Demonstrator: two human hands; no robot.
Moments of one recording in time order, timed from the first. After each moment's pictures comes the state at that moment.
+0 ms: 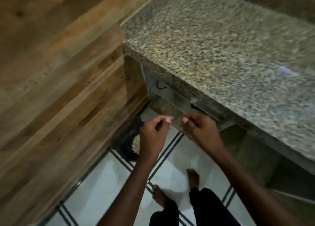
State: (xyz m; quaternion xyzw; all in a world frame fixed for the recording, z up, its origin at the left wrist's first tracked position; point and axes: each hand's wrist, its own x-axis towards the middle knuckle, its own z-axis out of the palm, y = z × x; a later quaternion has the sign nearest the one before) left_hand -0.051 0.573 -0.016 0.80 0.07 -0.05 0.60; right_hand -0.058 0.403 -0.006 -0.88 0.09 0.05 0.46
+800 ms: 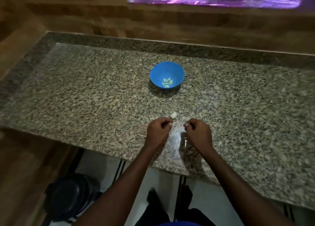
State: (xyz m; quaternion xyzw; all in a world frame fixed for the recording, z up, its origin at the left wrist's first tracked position) left_hand -0.105 0.038 -0.004 0.84 -0.20 -0.20 0.46; right_hand -0.207 -0.094 0.017 -0.83 0.39 -0.06 0.39
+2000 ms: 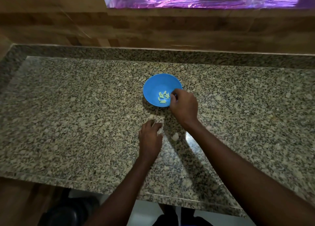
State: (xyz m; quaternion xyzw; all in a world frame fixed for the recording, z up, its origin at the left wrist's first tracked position) left_hand -0.013 0.013 -0.050 0.91 -0.32 -0.09 0.26; right_hand -0.032 -0.151 0.047 -0.87 0.35 -0.20 0.27
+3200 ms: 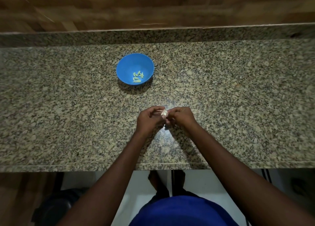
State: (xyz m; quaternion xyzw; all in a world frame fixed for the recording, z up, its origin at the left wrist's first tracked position) left_hand -0.086 -0.015 -0.006 0.70 -0.12 -0.41 0.58; right_hand -0.181 -0.129 0.014 -0.52 0.51 -0.05 0.68
